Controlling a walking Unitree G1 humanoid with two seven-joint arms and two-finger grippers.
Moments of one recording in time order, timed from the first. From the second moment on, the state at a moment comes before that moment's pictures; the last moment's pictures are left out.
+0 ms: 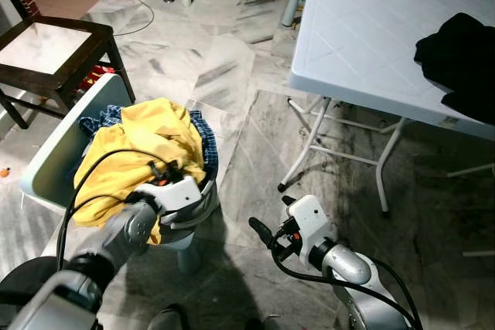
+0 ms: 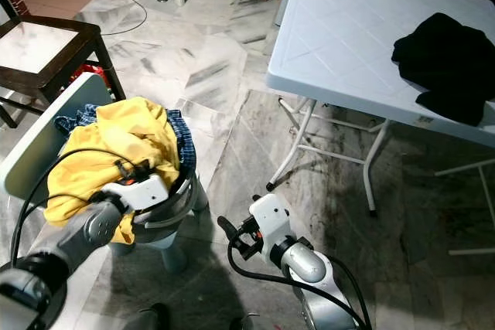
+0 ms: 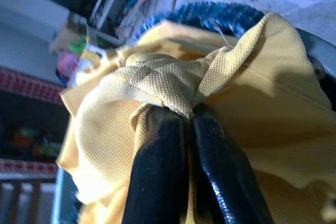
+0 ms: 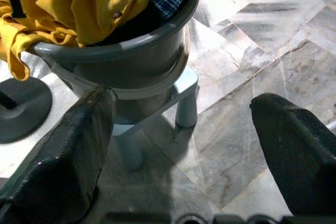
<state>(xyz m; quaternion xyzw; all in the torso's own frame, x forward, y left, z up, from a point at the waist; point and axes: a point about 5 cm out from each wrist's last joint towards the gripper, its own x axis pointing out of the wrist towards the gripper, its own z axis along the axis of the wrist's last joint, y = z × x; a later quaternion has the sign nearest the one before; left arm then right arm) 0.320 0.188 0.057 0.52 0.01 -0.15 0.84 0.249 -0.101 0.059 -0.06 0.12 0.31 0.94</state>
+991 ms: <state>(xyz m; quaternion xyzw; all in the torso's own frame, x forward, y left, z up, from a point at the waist) 0.291 0.191 0.031 0.36 0.05 -0.02 0.93 0.252 -0.100 0.061 -0.07 0.12 0.32 0.94</state>
